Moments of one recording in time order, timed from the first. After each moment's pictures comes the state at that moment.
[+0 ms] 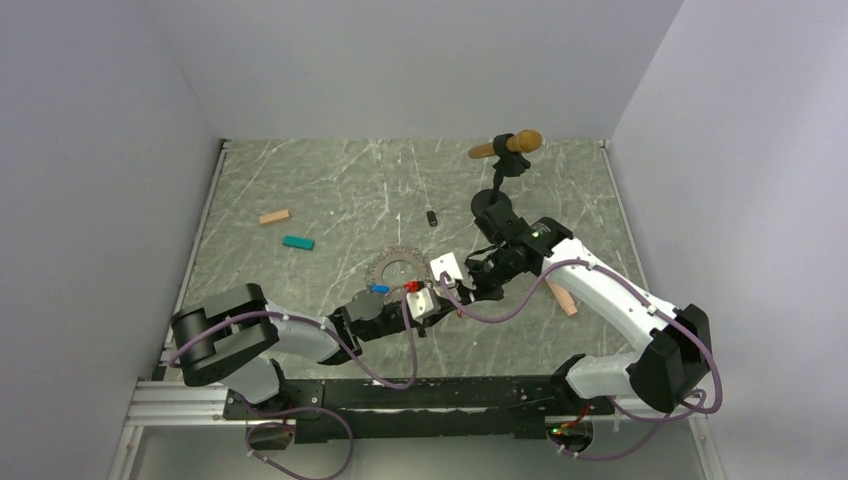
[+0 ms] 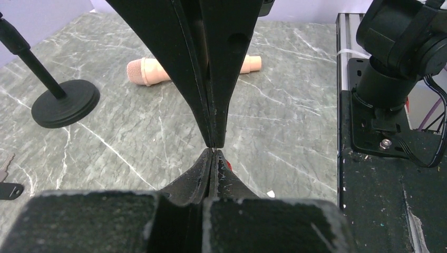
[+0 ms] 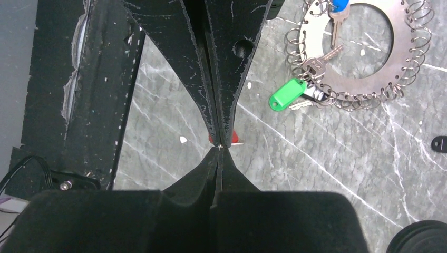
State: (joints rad) left arm -1.11 1.52 0.39 1.16 0.16 0.09; right arm 0.65 1.30 1.10 -1.03 -0.64 -1.10
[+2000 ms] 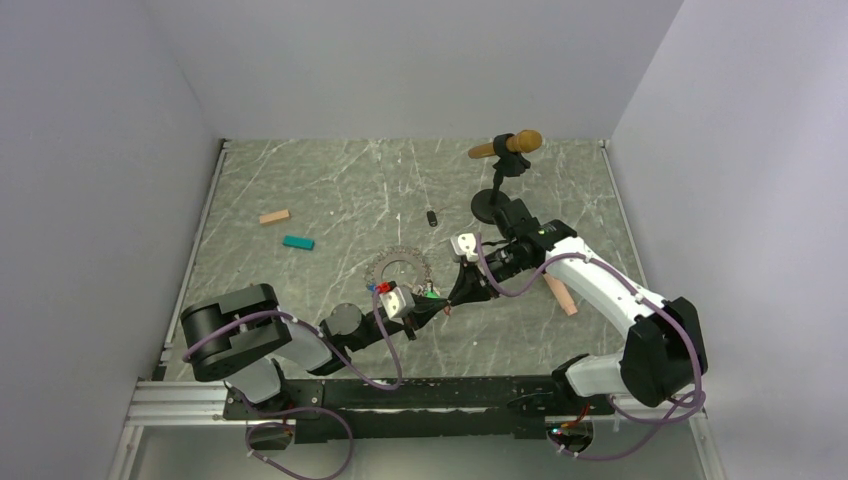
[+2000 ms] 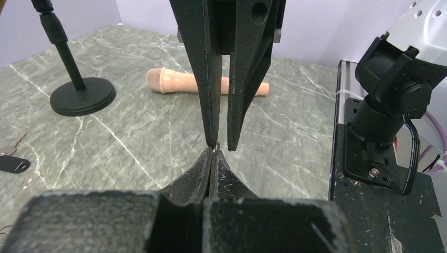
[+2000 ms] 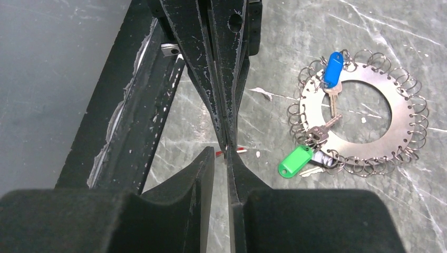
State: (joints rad) left arm -1.11 1.57 0.25 1.50 0.07 -0.05; right arm 0.49 1.34 0.97 -0.84 -1.10 -1.07
